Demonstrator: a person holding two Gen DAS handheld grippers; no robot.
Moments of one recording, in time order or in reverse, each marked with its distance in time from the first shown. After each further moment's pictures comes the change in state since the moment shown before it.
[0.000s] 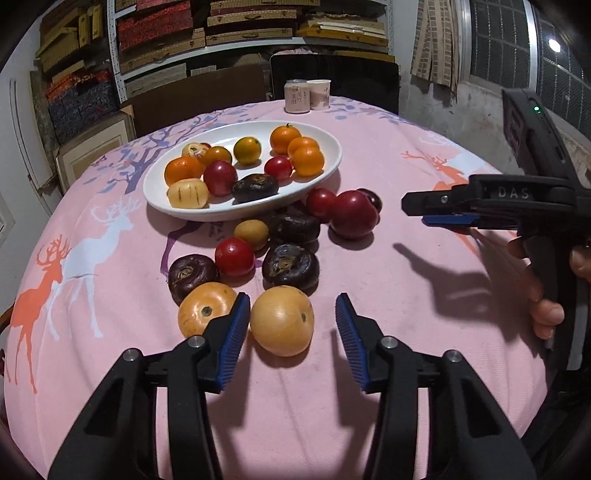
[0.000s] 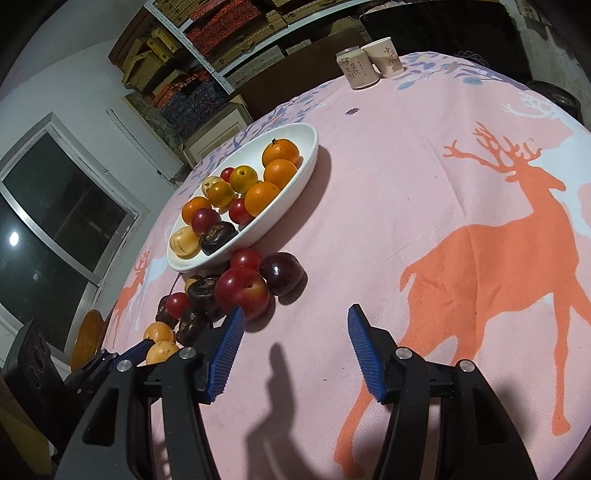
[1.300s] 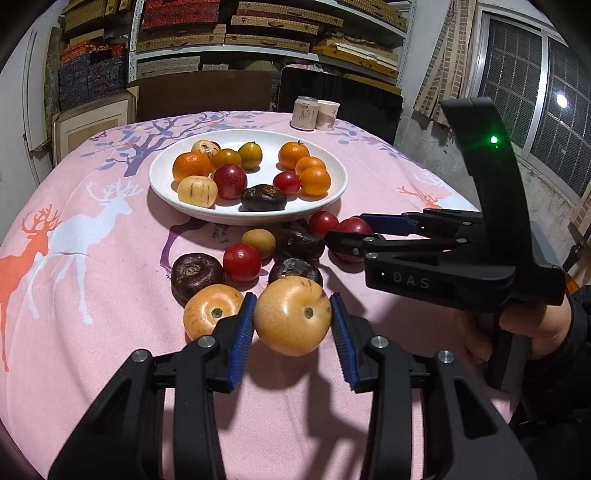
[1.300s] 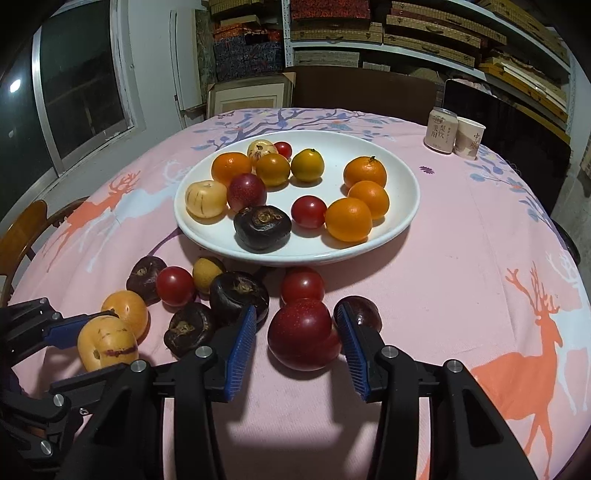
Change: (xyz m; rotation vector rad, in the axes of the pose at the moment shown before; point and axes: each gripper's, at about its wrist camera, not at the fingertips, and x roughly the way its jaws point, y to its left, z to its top) left arm -0.004 0.029 -0.001 -0.158 -0.047 -0.114; right arm 0.049 0.100 0.002 -0.499 0.016 -0.249
